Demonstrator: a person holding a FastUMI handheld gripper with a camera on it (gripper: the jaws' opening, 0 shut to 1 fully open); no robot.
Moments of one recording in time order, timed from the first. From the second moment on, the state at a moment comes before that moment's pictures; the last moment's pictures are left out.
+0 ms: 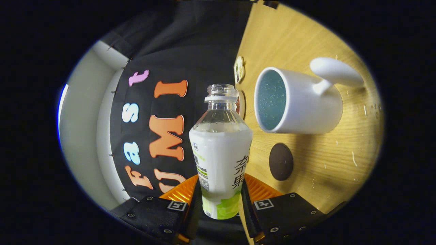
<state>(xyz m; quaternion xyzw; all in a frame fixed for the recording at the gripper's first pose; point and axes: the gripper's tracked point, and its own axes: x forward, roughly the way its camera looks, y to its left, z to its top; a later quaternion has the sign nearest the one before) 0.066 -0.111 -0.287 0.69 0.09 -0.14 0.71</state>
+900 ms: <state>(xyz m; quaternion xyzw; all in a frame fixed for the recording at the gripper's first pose) 0.109 -0.105 -0.257 0.15 0.14 -0.06 0.98</state>
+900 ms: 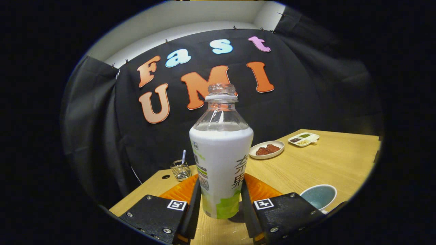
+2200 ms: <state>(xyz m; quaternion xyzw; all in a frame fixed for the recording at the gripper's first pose) 0.132 -0.102 -0.351 0.02 0.23 -0.08 0.97</state>
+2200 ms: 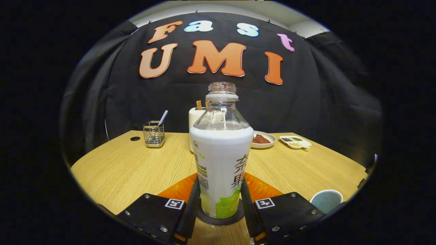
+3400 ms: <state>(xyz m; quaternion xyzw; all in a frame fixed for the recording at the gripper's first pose) 0.058 -0.020 -0.073 -0.03 0.06 -0.03 1.00</state>
